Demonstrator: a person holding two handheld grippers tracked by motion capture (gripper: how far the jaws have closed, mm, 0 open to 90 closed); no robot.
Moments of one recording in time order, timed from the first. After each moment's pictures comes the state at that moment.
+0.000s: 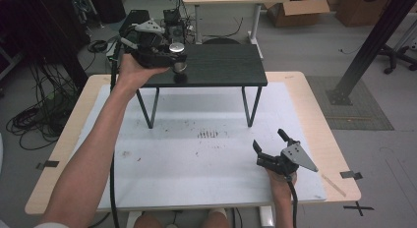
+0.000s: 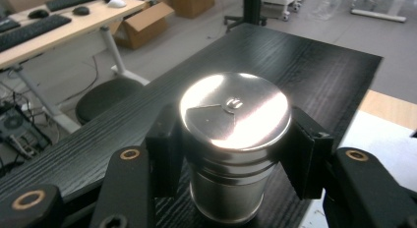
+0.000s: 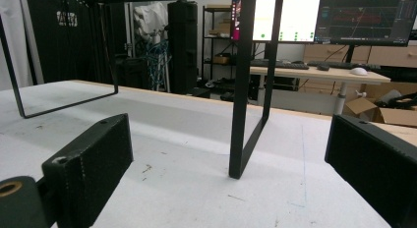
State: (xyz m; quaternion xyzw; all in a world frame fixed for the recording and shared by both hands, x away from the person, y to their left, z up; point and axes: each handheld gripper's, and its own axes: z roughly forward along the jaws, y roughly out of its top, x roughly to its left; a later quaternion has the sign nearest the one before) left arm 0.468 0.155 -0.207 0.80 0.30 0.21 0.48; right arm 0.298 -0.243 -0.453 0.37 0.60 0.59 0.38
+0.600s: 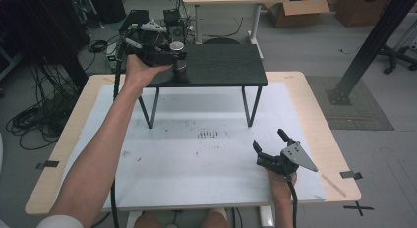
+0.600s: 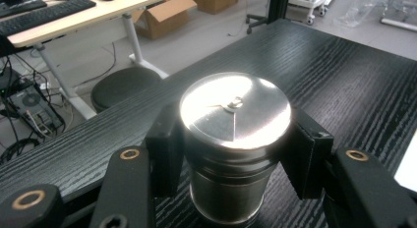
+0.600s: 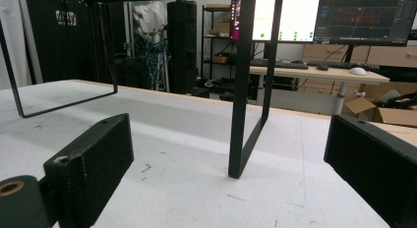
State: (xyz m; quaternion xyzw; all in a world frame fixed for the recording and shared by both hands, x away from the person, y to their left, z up) left arm 0.487 0.153 -0.219 0.78 0.35 0.22 0.47; right arm 0.298 -0.242 -0.453 0.37 0.61 0.59 0.38
